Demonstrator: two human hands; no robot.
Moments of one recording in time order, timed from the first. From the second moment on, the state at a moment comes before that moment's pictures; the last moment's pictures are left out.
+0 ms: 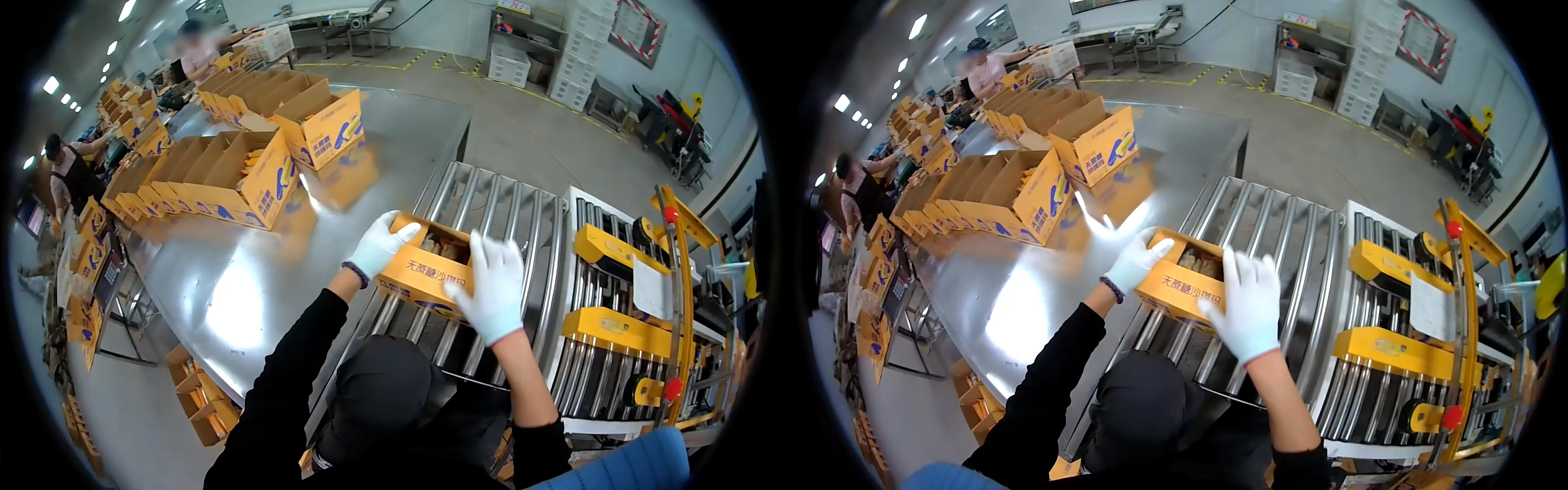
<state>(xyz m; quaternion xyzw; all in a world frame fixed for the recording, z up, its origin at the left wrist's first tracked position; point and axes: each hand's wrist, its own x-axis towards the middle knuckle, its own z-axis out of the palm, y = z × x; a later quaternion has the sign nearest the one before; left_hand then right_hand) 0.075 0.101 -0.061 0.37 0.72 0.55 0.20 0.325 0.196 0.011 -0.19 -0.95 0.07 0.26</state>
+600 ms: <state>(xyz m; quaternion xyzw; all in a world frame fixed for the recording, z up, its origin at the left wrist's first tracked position) 0.235 0.236 -0.035 0.41 0.49 0.37 0.67 0.392 0.330 -0.032 -0.40 -0.90 -0.12 0.11</state>
